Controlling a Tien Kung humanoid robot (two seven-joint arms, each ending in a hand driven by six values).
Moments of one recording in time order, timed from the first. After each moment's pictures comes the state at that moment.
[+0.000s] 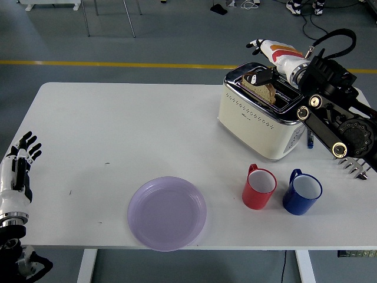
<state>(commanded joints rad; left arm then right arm) 0.03 0.09 -1.52 -1.24 1.12 0.26 -0.37 1.09 -0.15 0.71 0.75 -1.72 -0.02 -0.19</state>
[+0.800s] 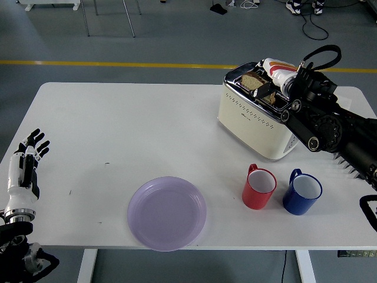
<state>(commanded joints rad) 0.01 0.07 -1.50 -1.23 1.11 0.26 -0.38 1.18 -0.03 0.45 0.41 -1.58 -0.15 -0.22</state>
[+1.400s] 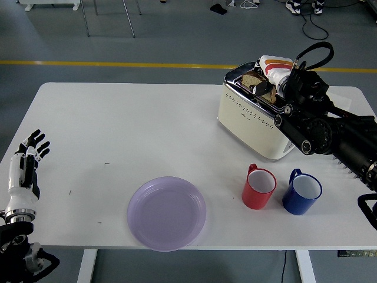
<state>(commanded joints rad) 0.00 0.07 -1.51 -1.20 1.11 0.26 -0.39 1.20 0.00 0.36 0.39 -1.60 -0.19 -0.24</state>
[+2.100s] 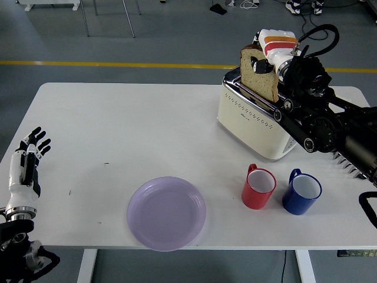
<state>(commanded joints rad) -0.01 0.07 -1.50 -1.22 1.11 0.26 -0.38 1.19 -0.07 0.57 0.59 -1.90 -0.32 -0.26</state>
